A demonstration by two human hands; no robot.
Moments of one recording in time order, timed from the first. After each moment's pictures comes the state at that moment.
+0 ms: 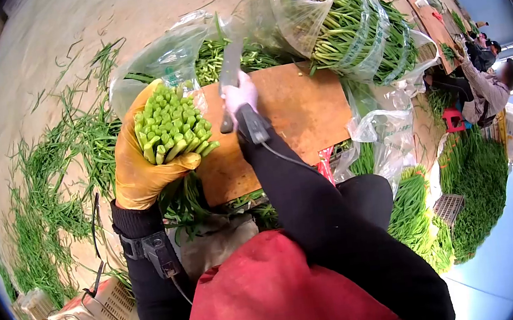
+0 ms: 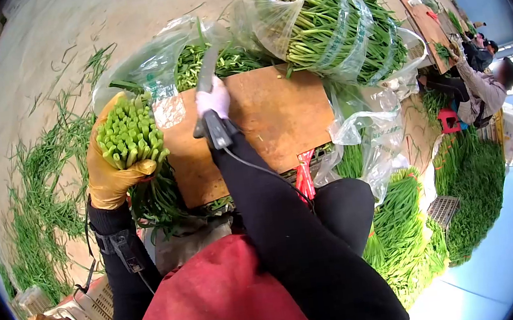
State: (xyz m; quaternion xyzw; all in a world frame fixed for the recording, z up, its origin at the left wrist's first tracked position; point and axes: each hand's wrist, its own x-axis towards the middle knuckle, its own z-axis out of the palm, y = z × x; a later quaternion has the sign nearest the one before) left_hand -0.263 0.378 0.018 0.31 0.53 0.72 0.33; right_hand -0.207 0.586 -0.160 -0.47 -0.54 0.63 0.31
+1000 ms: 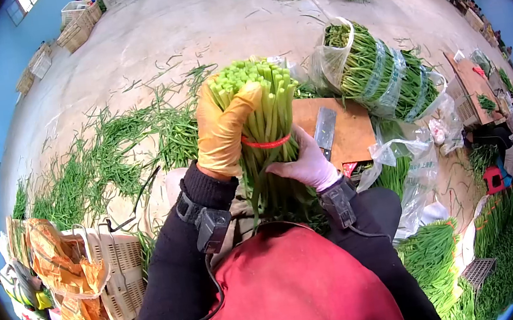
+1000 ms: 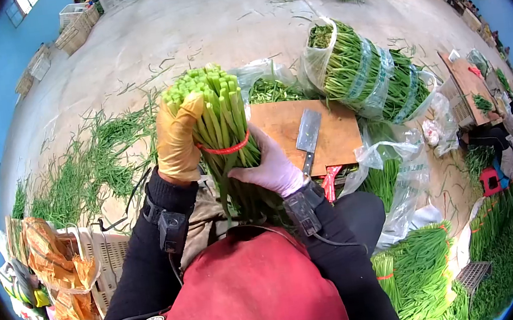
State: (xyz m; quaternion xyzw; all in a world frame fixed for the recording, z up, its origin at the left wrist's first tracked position) left_hand -0.112 0.325 0.168 0.27 0.42 0.84 0.22; right_hand 0.005 0.443 0.087 -0.04 -0.67 0.72 0.15
